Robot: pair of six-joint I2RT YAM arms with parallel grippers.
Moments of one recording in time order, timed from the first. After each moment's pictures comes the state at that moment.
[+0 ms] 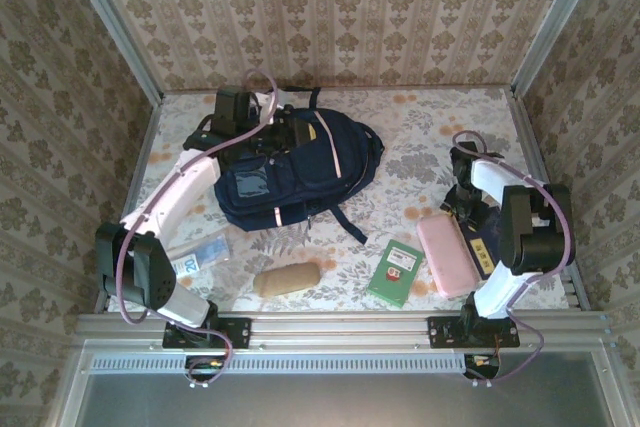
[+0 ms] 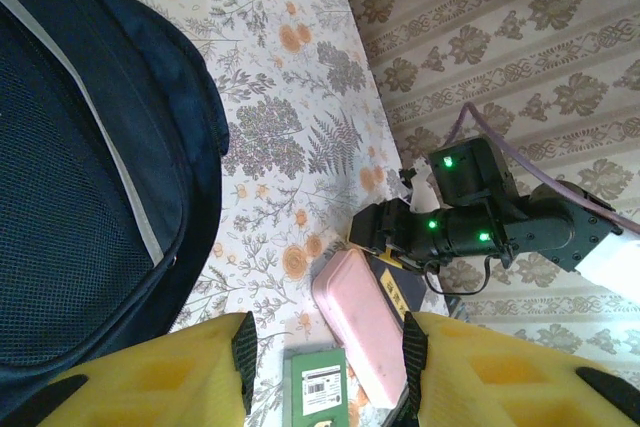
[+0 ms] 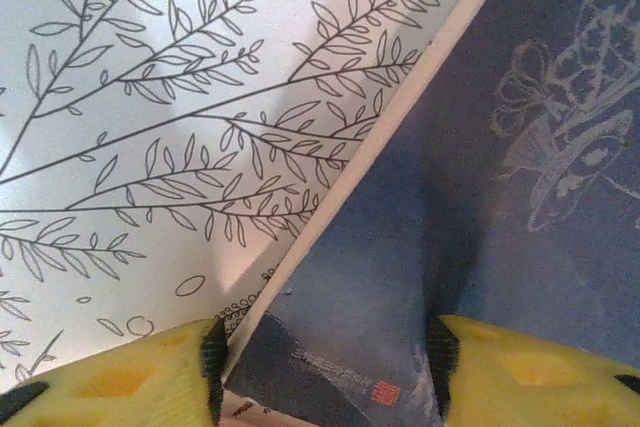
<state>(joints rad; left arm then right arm) -0.39 1.51 1.31 -0.40 0.75 -0.59 -0.05 1.70 1.00 -0.86 0.18 0.77</state>
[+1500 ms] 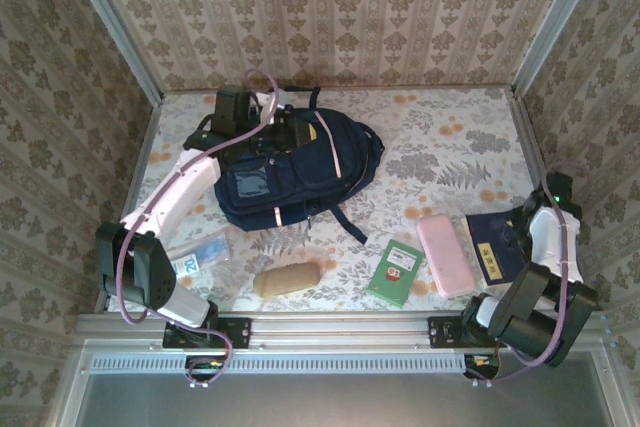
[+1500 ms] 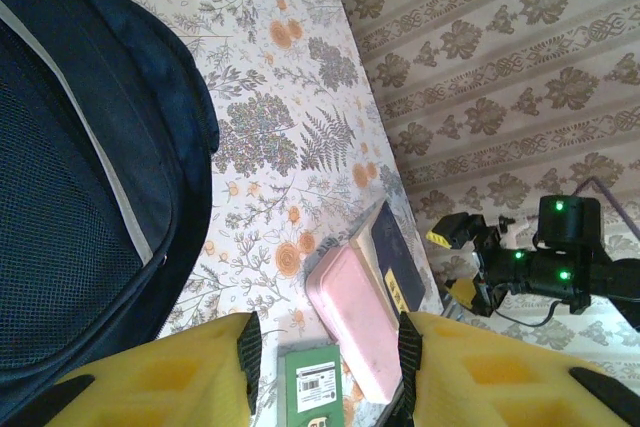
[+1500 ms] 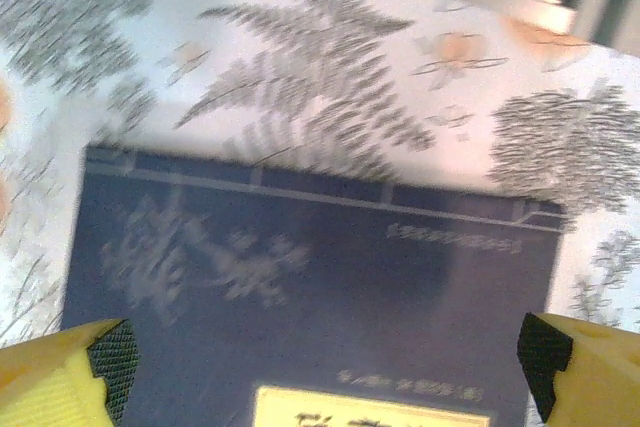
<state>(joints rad) -0.40 1.51 1.31 -0.39 0.77 -0.59 -0.61 1.20 0.74 -0.85 0.16 0.79</state>
